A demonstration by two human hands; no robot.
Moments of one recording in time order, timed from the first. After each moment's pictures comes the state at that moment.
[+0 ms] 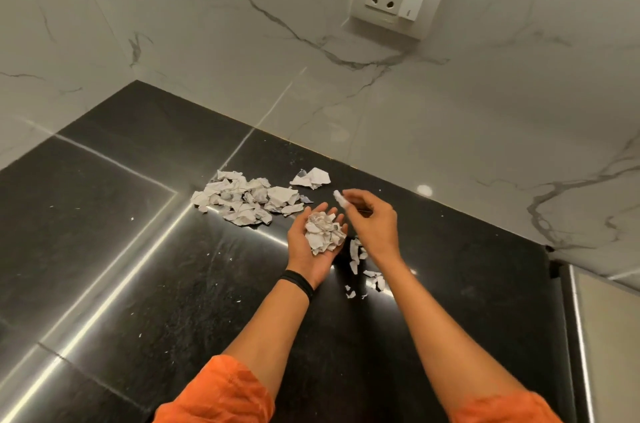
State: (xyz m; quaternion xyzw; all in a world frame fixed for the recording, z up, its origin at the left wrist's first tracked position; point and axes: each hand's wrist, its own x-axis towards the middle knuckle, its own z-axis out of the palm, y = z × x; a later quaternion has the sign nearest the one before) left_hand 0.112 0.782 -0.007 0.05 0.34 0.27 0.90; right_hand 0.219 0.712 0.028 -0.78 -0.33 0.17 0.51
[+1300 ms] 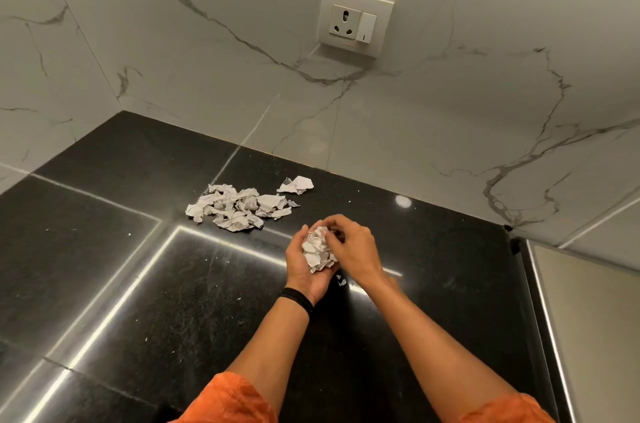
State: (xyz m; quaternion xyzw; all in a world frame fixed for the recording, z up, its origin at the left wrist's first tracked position) left_hand 0.080 0.735 0.004 0.06 0.31 0.22 0.92; right_hand 0.161 0.668 0.038 -0.82 -0.39 0.12 0.39
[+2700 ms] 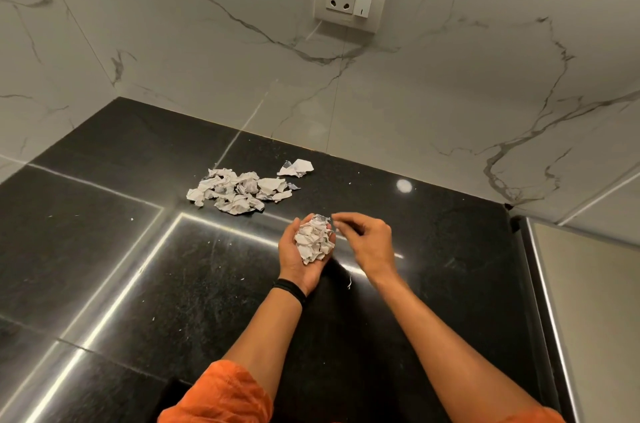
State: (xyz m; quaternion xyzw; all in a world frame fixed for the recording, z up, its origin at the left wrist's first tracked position) left_hand 0.059 0.734 -0.013 0.08 0.34 0.24 0.91; right_hand 0.146 0.634 0.036 -0.78 -0.31 0.15 0.53
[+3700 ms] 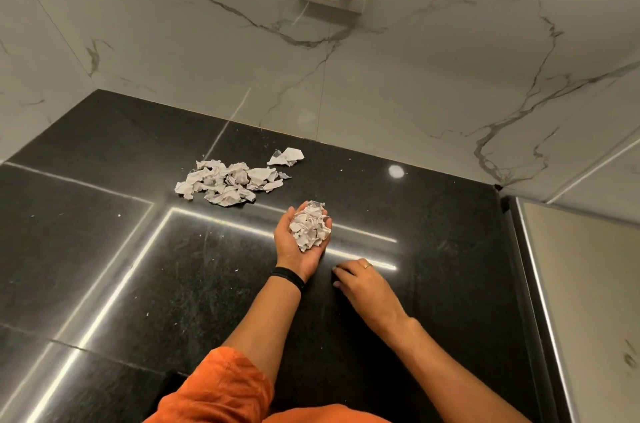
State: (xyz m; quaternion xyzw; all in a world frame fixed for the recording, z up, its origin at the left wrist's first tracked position) left_hand 0.067 0.732 -0.016 0.05 0.31 0.22 0.92; right_hand 0.111 0.558 -0.024 -0.82 -0.55 0.10 0.11
